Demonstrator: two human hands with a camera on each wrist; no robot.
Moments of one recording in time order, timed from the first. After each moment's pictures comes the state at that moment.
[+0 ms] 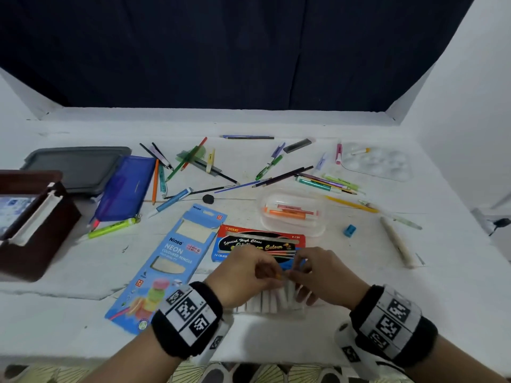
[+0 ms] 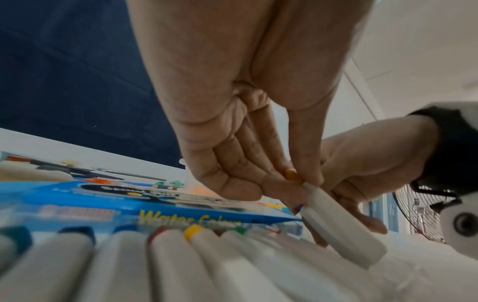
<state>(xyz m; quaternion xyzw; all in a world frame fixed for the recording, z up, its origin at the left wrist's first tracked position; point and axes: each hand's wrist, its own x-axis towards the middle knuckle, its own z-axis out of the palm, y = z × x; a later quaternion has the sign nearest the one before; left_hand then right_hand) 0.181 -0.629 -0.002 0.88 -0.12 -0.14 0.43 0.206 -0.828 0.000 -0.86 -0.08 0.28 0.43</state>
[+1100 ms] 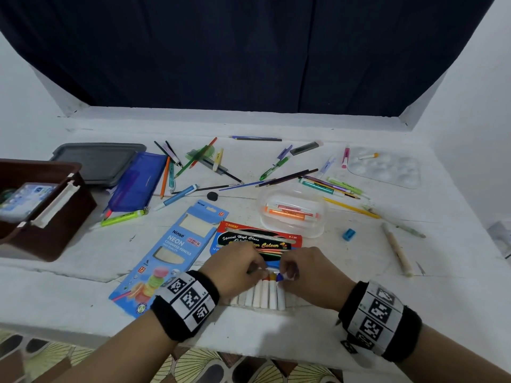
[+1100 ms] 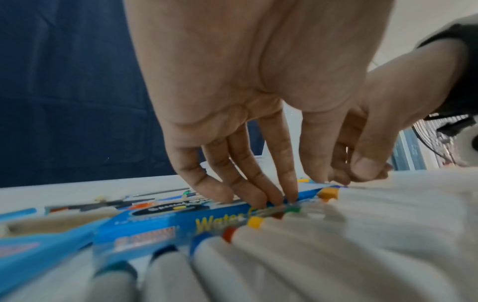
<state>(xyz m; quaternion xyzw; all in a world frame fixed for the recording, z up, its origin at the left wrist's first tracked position) 0.184 -0.633 -0.004 0.96 -0.14 -0.12 0.20 0.212 -0.829 -0.003 -0.91 -0.27 0.19 0.24</state>
